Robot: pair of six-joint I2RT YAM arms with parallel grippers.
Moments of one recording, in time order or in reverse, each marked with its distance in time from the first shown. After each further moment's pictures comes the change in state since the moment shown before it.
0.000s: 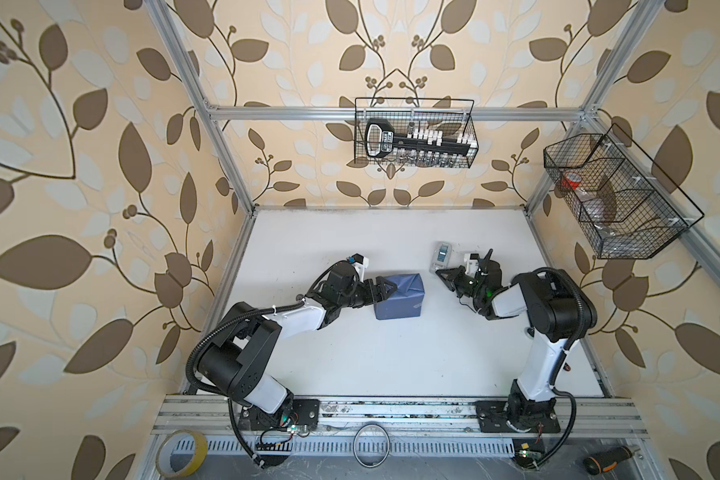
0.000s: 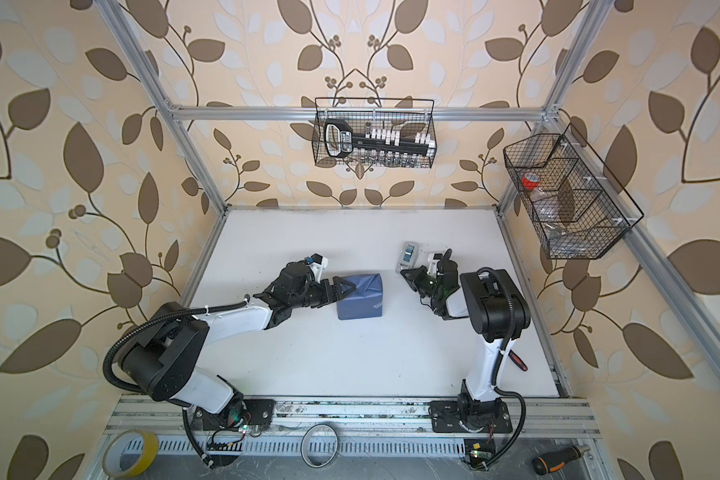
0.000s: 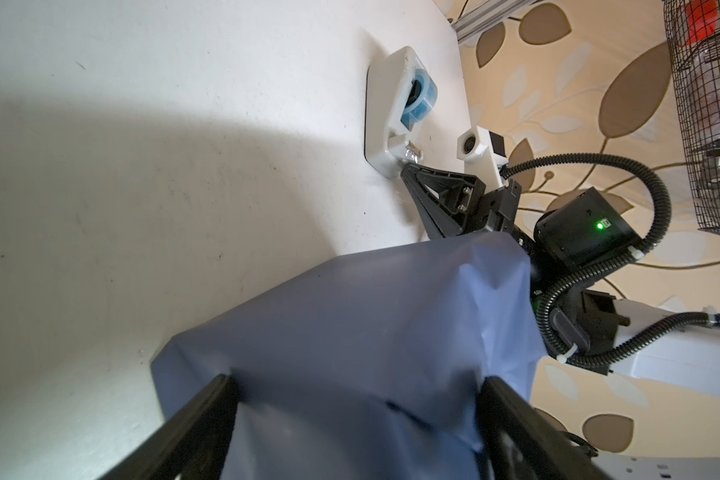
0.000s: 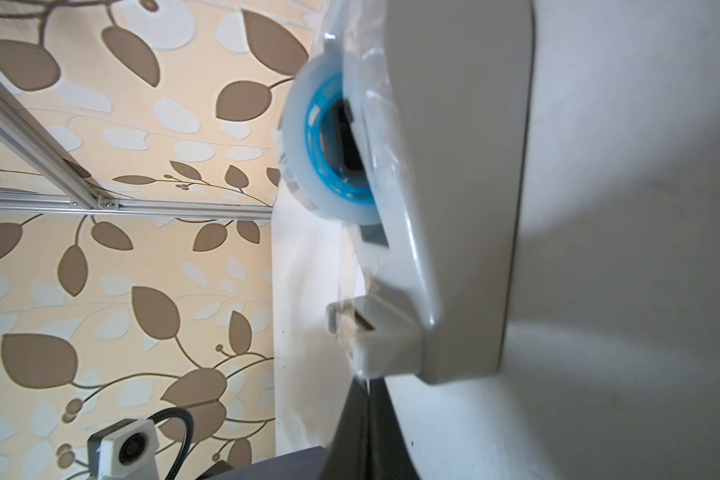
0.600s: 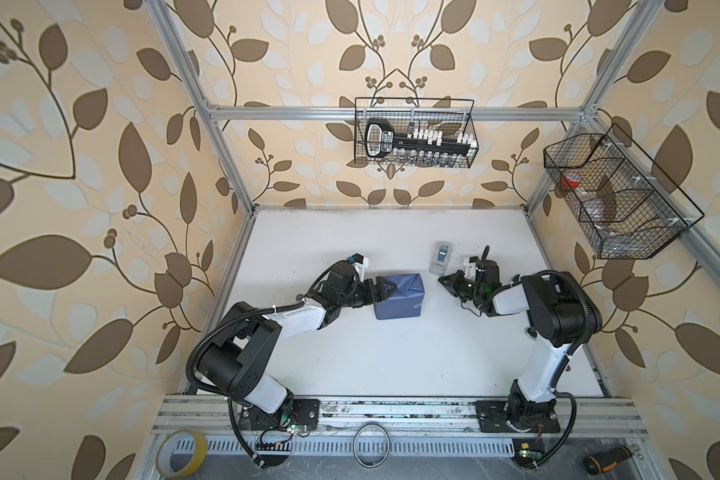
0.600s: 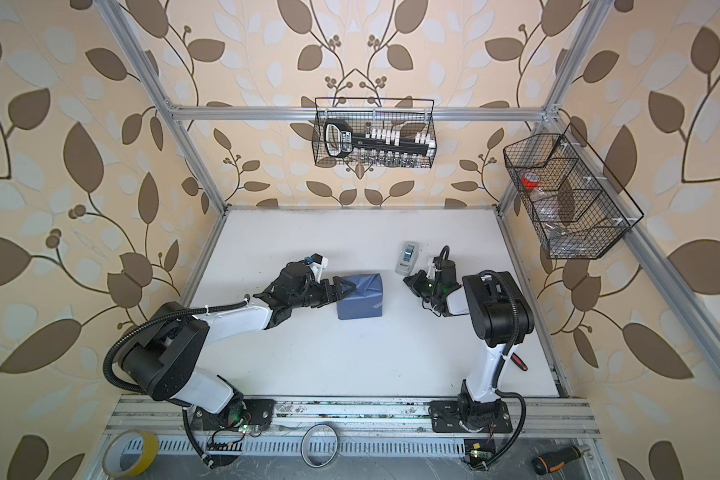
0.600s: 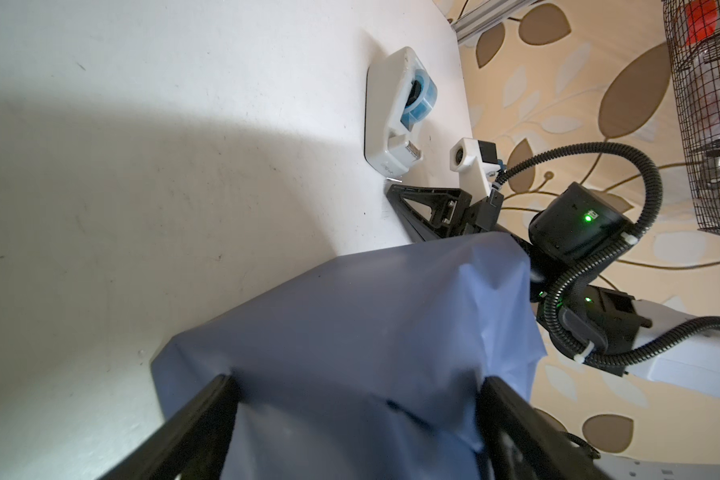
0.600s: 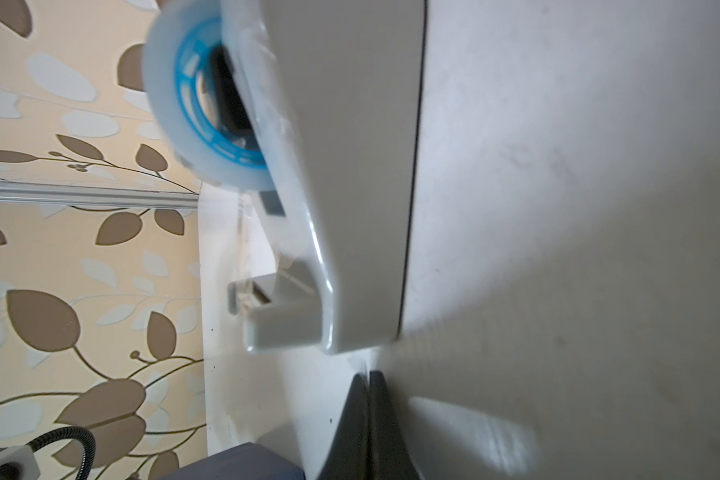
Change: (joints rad) left arm 0.000 0.001 0.000 0.001 0.000 0.000; right arm 0.004 -0.046 0.020 -0.249 0.080 -0.165
